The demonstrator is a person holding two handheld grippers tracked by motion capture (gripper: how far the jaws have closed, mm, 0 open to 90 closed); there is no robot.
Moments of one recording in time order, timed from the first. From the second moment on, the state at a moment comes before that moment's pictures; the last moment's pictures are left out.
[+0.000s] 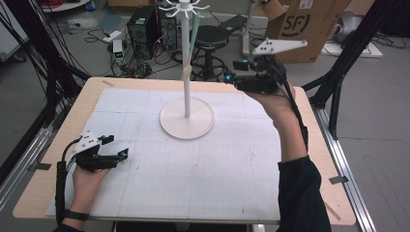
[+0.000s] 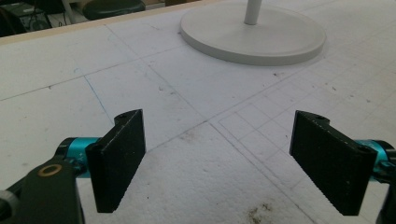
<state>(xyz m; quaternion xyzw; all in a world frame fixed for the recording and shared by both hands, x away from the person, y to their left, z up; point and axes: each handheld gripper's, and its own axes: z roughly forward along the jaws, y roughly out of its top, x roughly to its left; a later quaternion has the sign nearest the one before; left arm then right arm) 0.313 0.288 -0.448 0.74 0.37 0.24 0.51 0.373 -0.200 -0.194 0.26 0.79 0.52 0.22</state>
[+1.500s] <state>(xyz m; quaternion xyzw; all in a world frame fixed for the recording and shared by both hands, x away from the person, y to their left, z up) 0.314 0.288 -0.448 0.74 0.38 0.24 0.50 0.304 -0.338 -0.430 0.40 0.74 0.50 0.20</state>
